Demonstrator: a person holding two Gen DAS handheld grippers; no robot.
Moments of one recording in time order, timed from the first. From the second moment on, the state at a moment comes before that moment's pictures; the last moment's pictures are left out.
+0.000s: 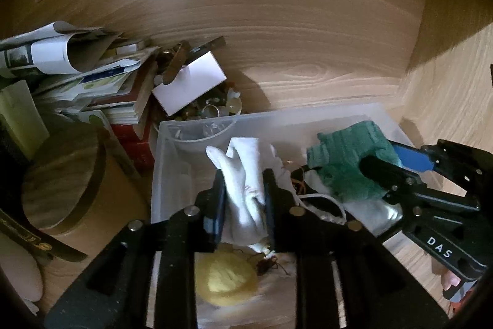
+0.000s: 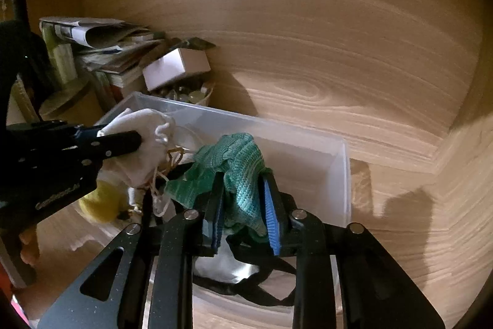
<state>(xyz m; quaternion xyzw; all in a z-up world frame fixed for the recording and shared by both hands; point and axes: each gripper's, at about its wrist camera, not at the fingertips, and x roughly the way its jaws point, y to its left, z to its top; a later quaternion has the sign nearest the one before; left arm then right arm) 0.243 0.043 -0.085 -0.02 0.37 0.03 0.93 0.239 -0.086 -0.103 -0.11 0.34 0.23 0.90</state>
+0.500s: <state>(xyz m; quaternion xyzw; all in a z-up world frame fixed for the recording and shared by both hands) 0.202 0.051 -0.047 -0.03 0.31 0.02 0.95 0.224 -0.099 -0.075 -0.10 0.31 0.22 0.92</state>
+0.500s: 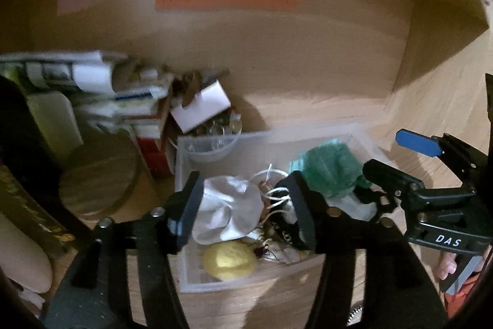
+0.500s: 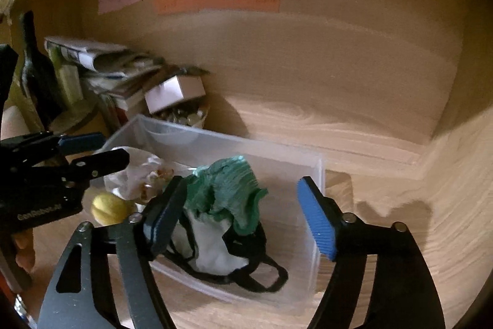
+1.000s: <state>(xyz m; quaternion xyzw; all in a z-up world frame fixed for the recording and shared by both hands) 0.113 0.034 -0.031 0.00 0.27 0.02 0.96 0.132 -0.127 -0.036 -0.10 0.24 0.26 0.93</state>
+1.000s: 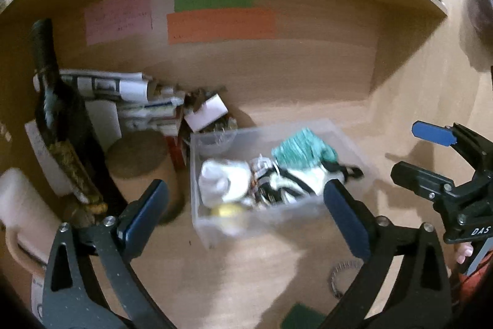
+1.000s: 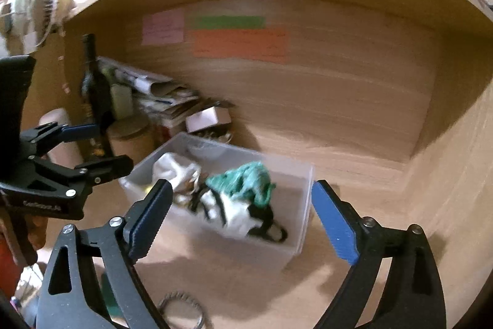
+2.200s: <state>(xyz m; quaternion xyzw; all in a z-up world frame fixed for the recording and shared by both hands) 0.060 -0.012 -0.130 -0.03 0.40 -0.07 0.91 0.083 -0.119 -0.153 -0.14 0.39 0.29 0.86</state>
